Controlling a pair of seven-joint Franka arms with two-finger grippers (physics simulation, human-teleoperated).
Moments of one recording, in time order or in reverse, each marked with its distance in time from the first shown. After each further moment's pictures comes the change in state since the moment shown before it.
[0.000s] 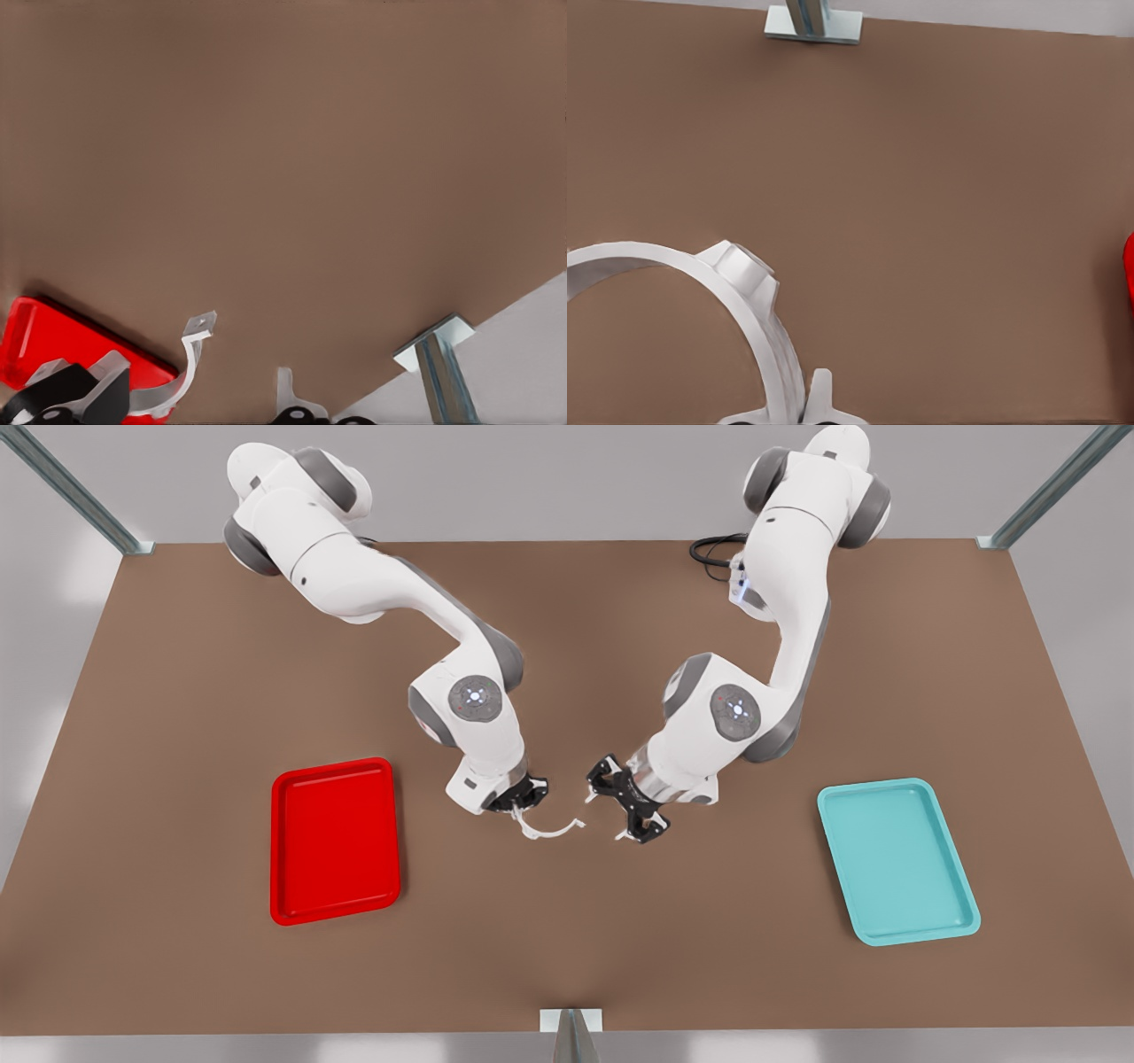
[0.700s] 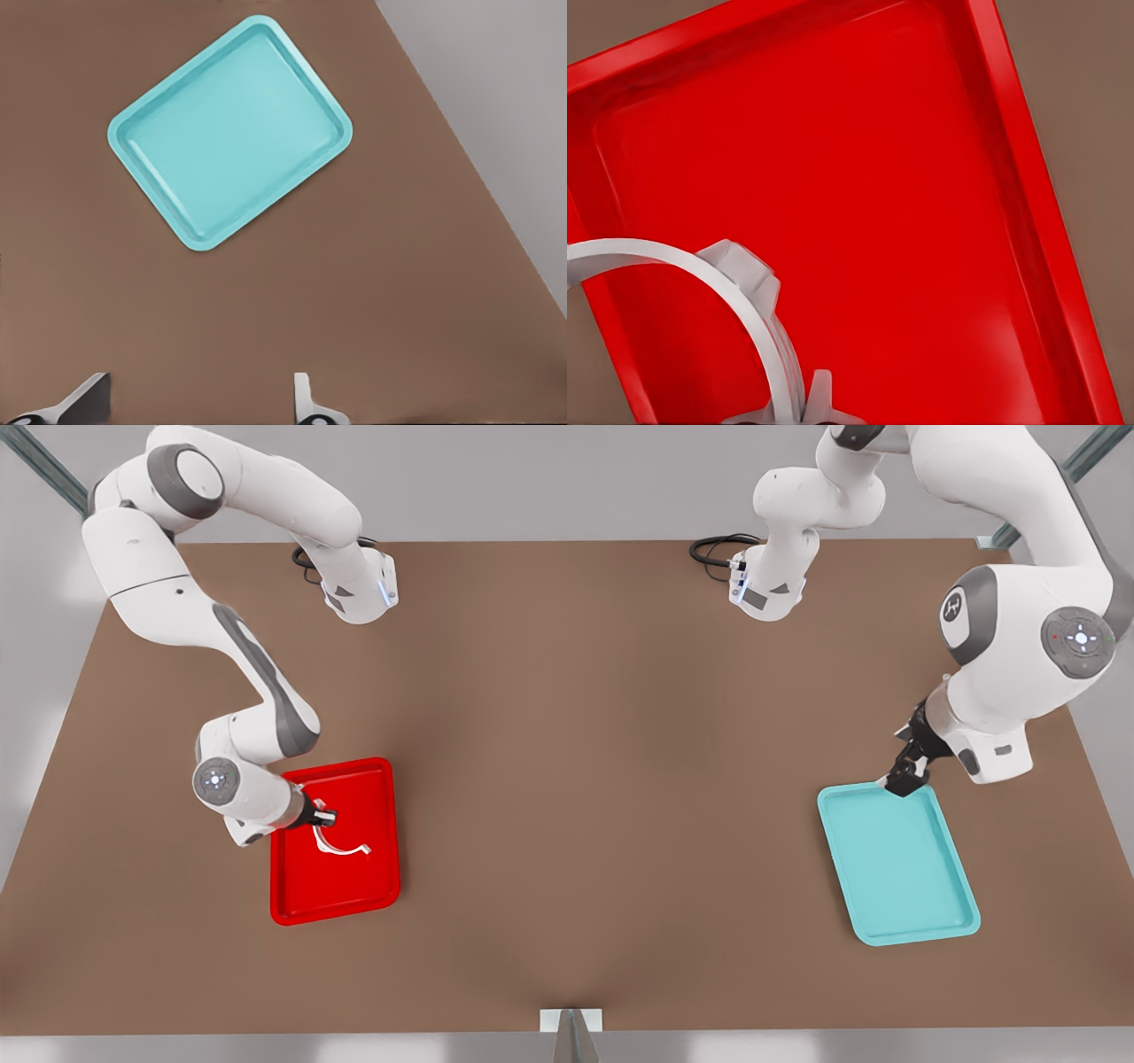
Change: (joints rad) left arm 0.417 -0.417 0.014 -0.285 0.382 -0.427 1.654; right arm -0.900 0.000 0.271 -0.507 -0.066 0.129 -0.204
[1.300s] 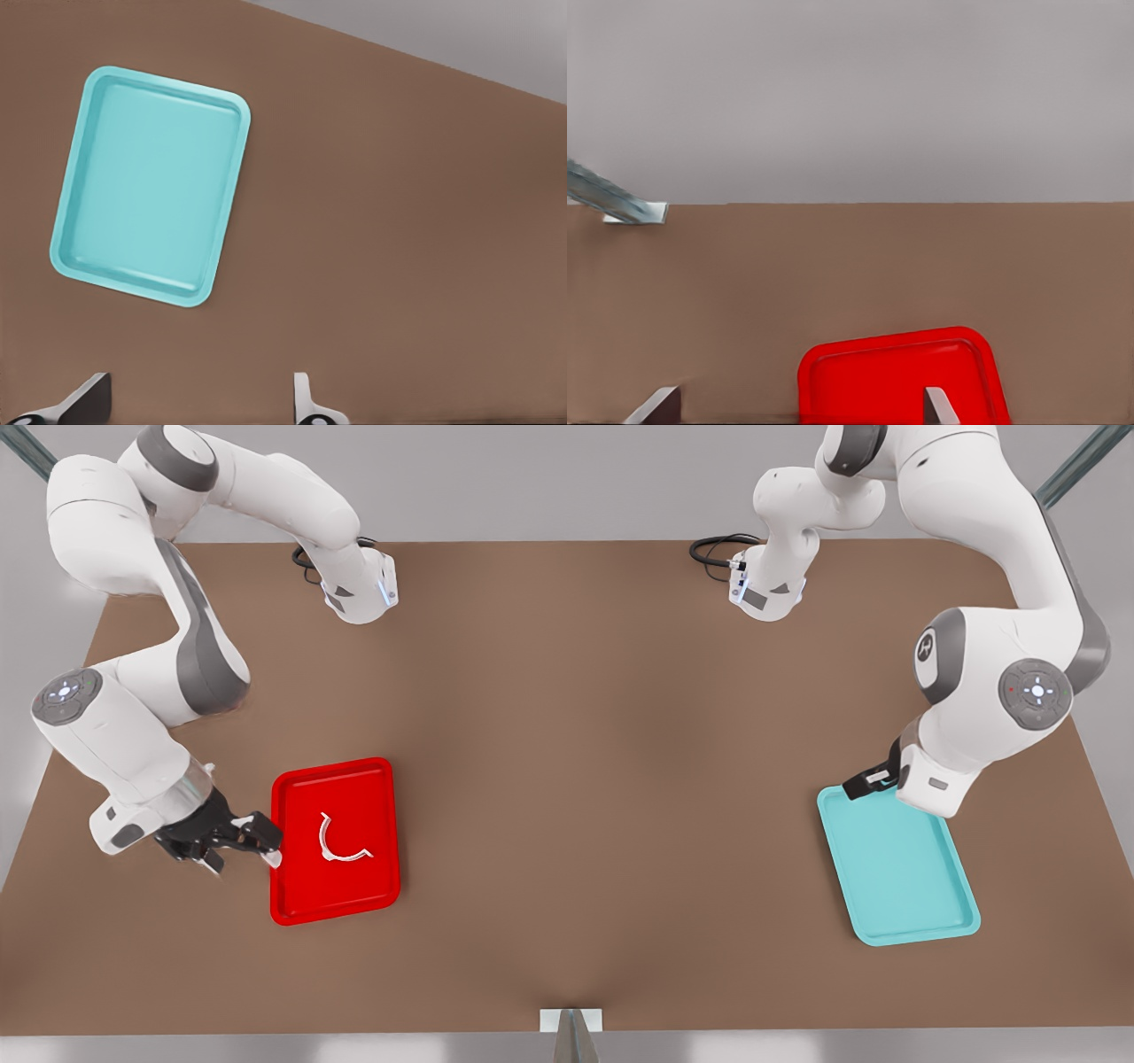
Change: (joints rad) left arm -0.022 0.119 -0.004 0.094 0.026 -0.018 0.625; right arm -0.110 0.011 0.477 0.532 -0.131 -0.256 -0.127
